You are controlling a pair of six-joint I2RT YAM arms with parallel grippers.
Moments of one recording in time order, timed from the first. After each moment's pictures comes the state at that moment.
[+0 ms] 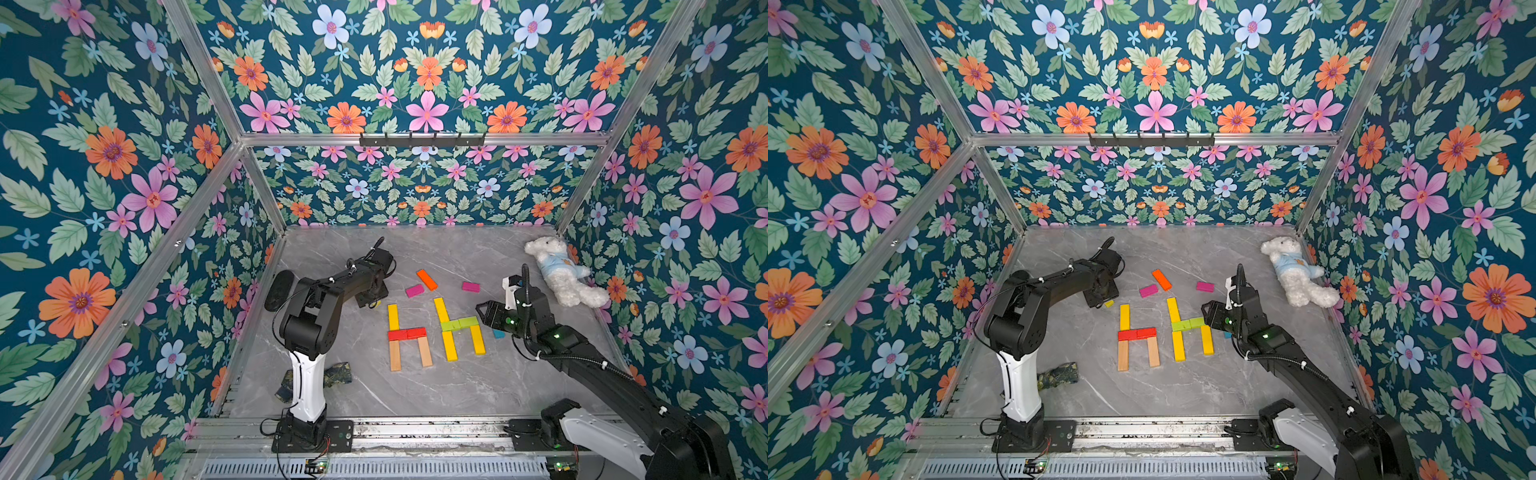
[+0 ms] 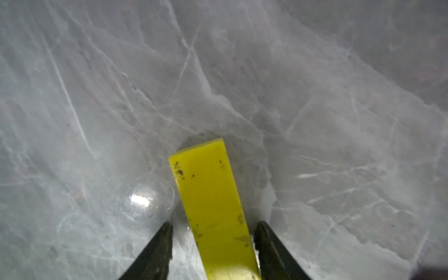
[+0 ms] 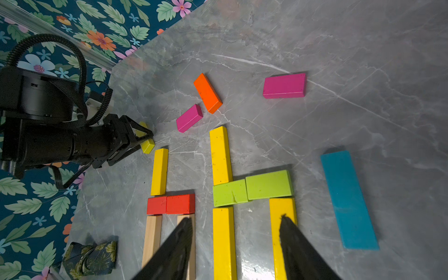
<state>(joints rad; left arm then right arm) -0.44 2.02 1.38 -0.69 -0.27 -0.83 0.40 1.01 0.61 -0.25 -0.12 0.63</state>
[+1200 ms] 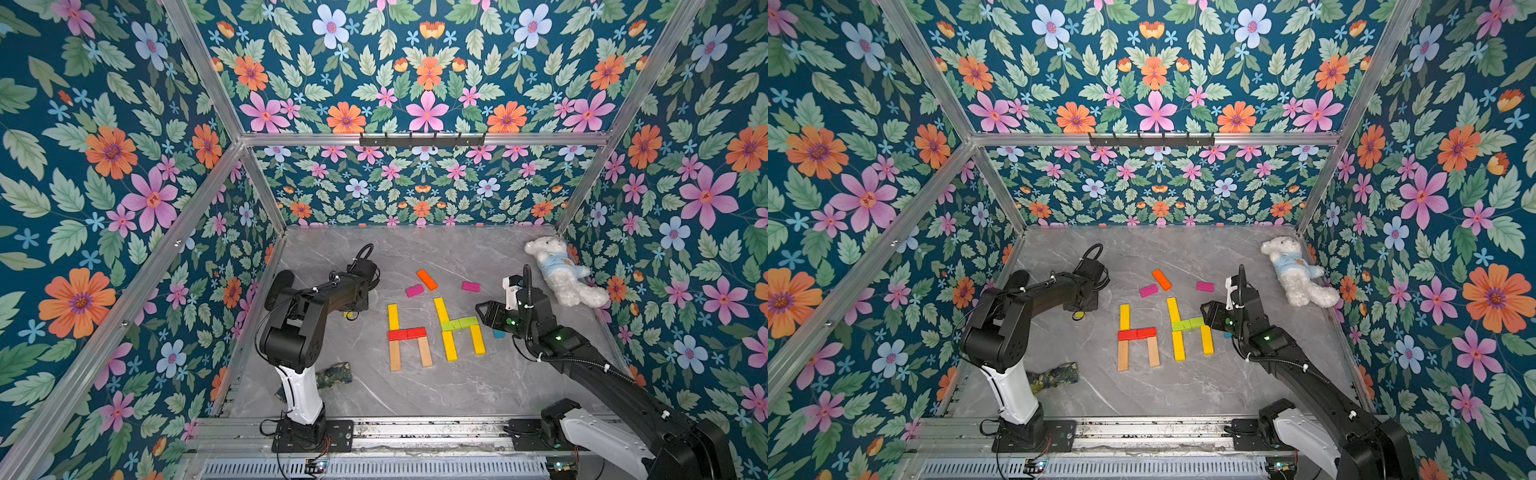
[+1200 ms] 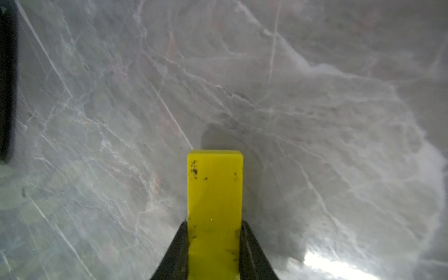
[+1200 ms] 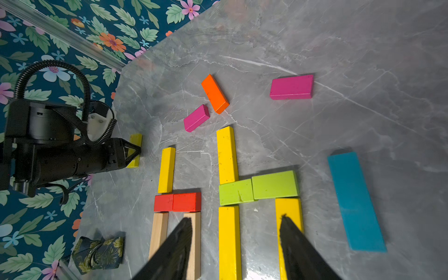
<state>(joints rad) -0.36 1.86 1.13 -0.56 -0.41 -0.36 0.40 0.99 0.60 -0.24 -0.15 0.63</state>
